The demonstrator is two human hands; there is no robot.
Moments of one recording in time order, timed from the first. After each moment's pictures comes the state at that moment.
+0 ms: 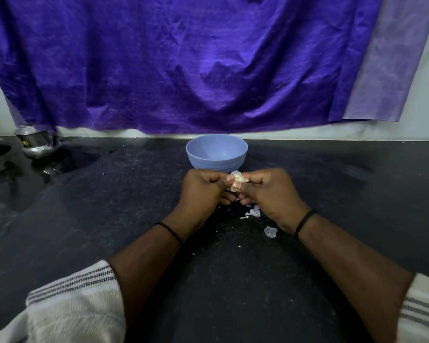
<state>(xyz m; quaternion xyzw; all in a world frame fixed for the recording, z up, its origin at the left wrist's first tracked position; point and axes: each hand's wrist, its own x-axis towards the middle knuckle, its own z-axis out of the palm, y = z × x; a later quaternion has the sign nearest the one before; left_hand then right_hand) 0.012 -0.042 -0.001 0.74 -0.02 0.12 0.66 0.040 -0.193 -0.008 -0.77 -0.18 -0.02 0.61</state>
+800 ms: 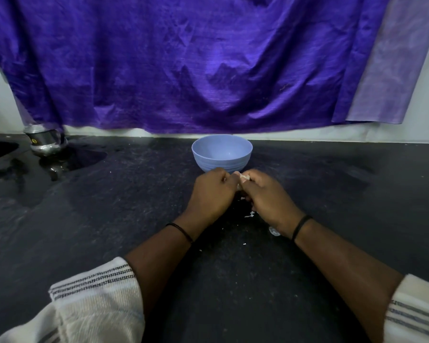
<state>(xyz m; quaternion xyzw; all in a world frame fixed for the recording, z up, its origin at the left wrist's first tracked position) 0.016 -0.040 -0.006 0.86 0.00 0.15 0.48 0.033 -0.179 -0.011 -0.82 -0.19 -0.04 0.55</state>
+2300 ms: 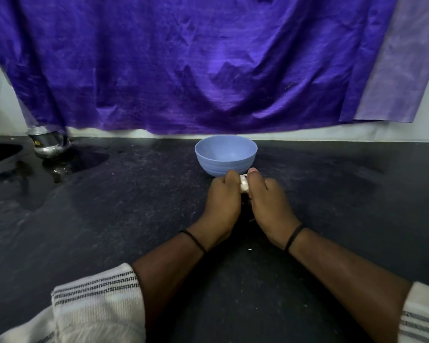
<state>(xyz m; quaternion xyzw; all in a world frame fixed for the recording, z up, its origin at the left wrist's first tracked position) 0.012 -0.065 -0.005 0.70 0.05 0.12 0.70 0.018 -0.157 -0.004 -0.77 -0.09 -0.05 0.64</state>
